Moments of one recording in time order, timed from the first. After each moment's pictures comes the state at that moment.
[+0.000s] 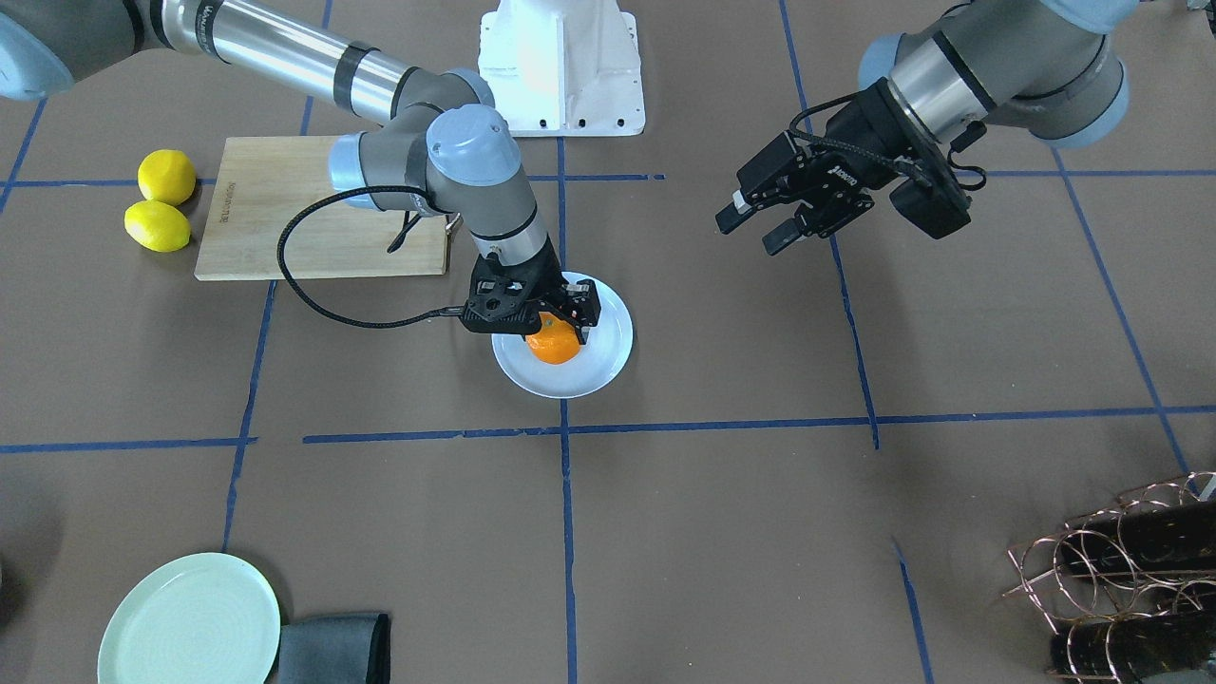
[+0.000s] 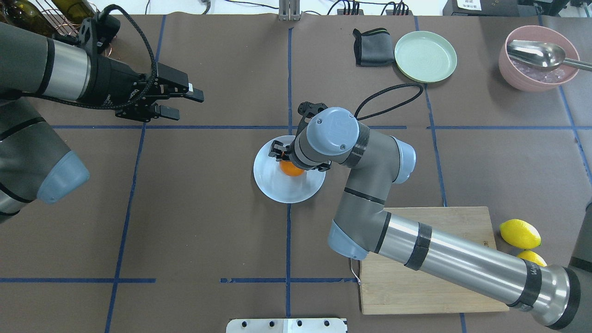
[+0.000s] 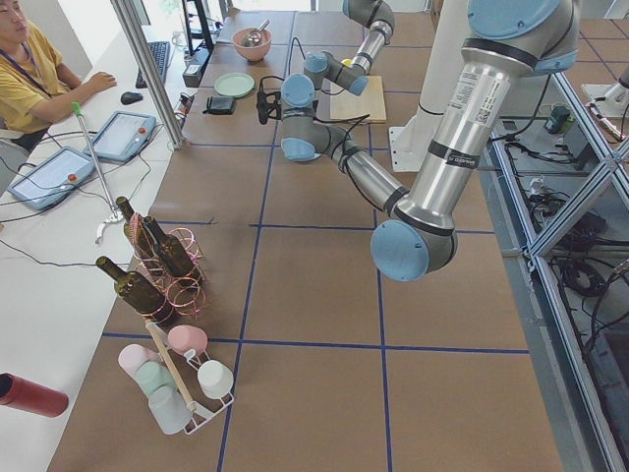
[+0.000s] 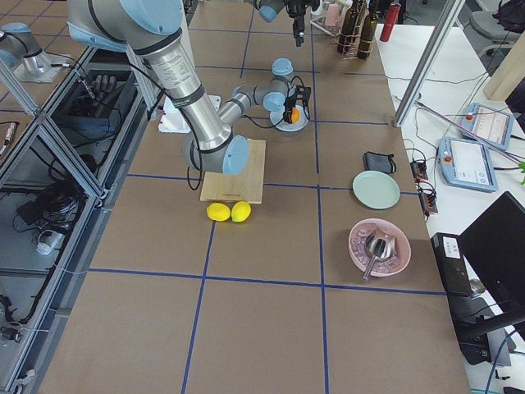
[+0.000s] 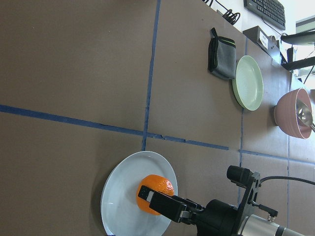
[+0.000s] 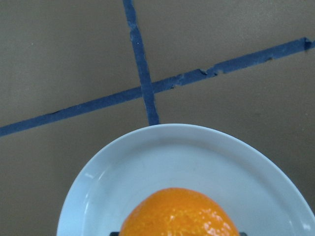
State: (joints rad) left arm -0.89 -1.95 -1.82 -2.43 -2.26 -1.59; right arm 0.50 -0.82 1.40 -1.15 1.79 1.52
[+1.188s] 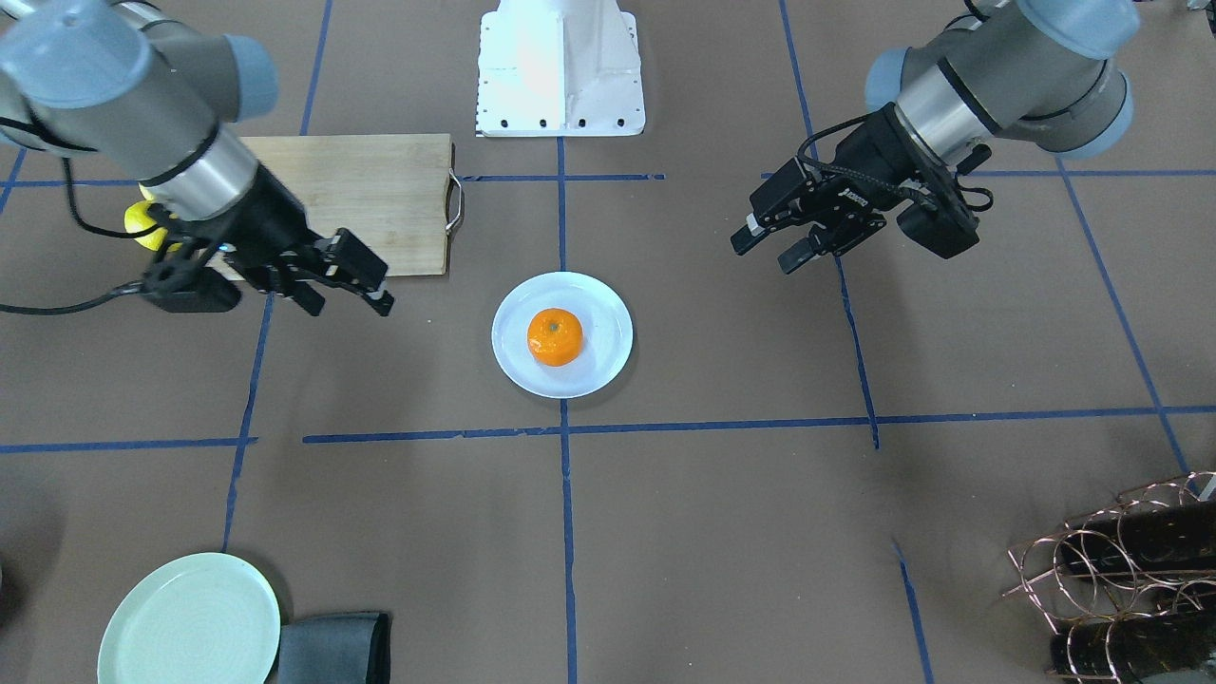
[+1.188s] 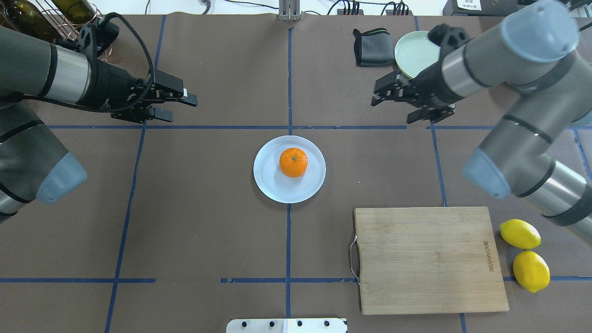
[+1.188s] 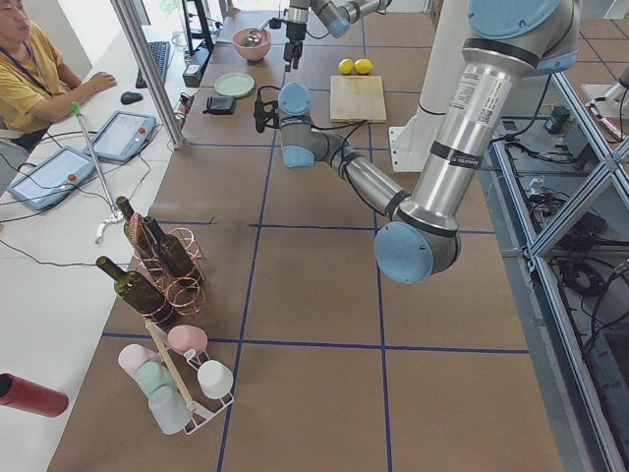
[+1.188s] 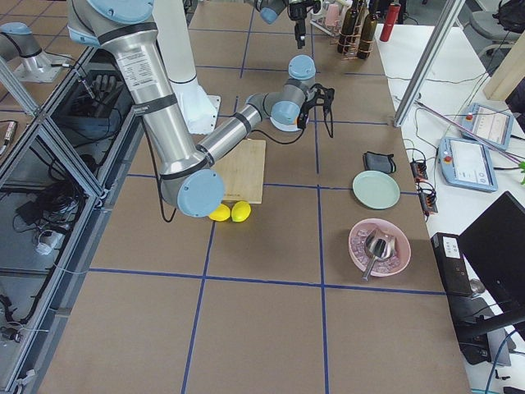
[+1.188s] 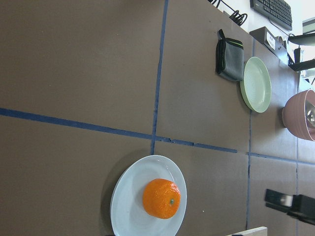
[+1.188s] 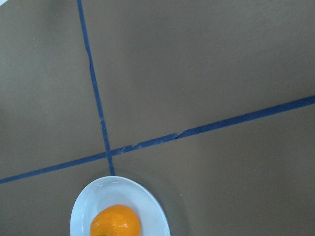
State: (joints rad) left arm -0.90 -1.91 -1.78 -2.42 -2.25 -1.46; right arm 0.98 -1.23 1.82 -1.16 2.28 1.30
